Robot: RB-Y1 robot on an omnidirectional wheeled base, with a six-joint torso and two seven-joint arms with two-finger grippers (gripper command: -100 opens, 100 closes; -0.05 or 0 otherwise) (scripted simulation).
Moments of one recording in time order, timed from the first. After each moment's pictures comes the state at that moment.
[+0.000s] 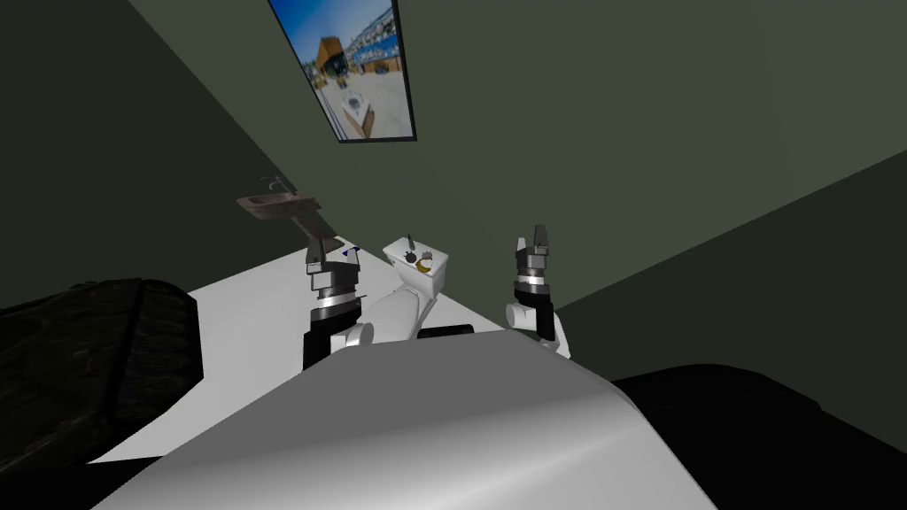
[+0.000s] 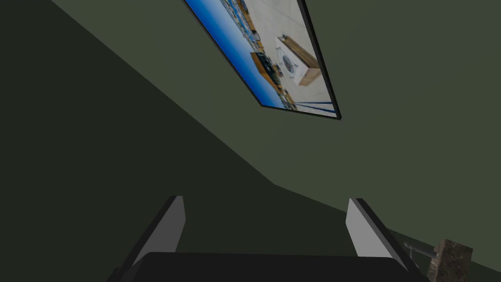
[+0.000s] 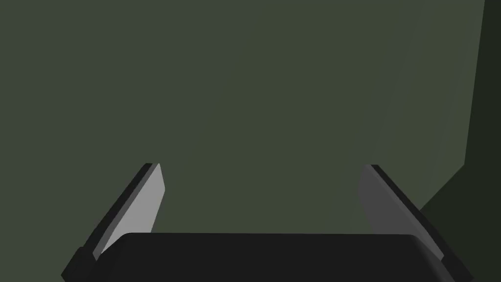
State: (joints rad) left arm 0.54 0.00 0.04 -2.30 0.03 -0.41 0.02; right arm 0.46 -0.02 -0.07 -2.32 0.00 -0.37 0.11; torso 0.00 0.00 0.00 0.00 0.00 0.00
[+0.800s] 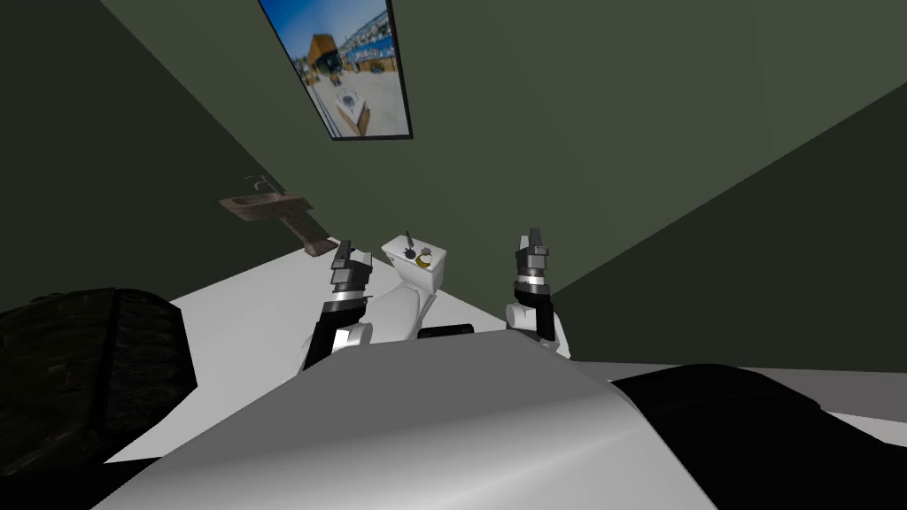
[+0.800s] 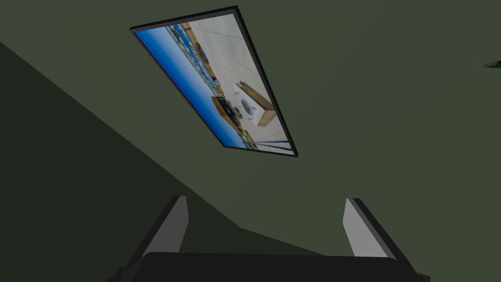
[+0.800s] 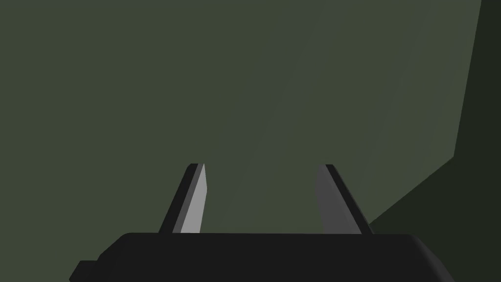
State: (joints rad) left arm 0.51 0.12 0.01 -2.27 0.00 -0.28 0.07; right arm 0.46 -0.02 -0.07 -2.32 0.00 -0.37 0.11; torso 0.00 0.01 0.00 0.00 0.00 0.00
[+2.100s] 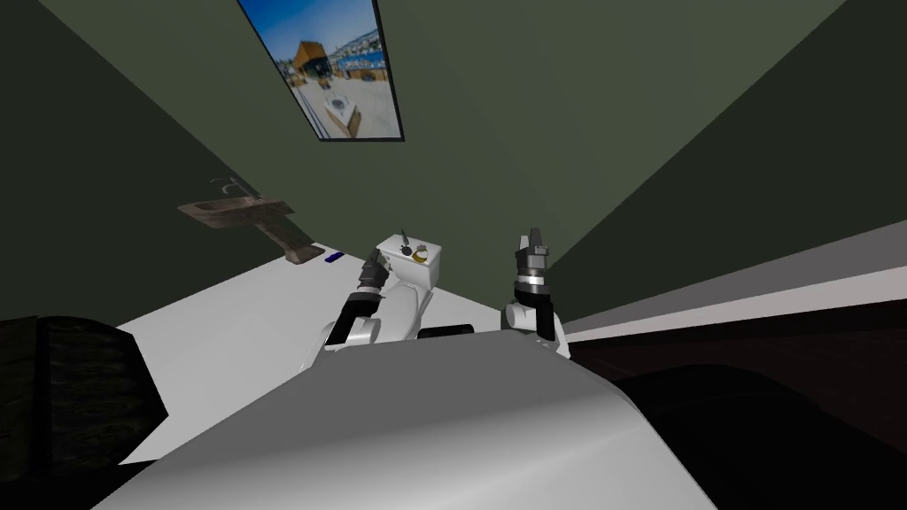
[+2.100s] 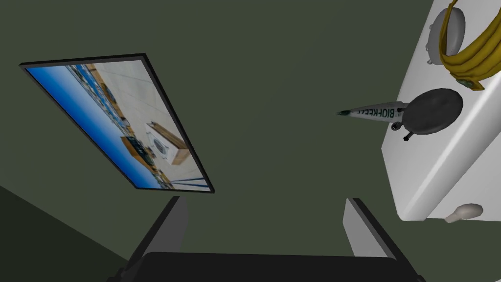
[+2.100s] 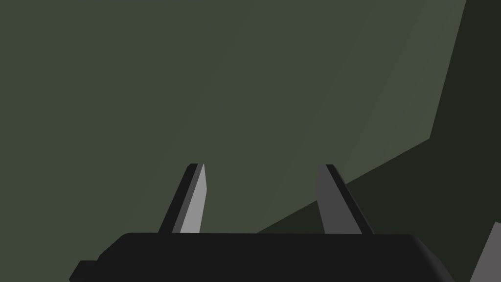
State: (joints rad) left arm 0.44 0.16 -0.06 -2.19 -0.06 0.02 0.15; right arm 0.46 -0.02 -0.07 -2.32 0.00 -0.37 0.11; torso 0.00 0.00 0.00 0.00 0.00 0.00
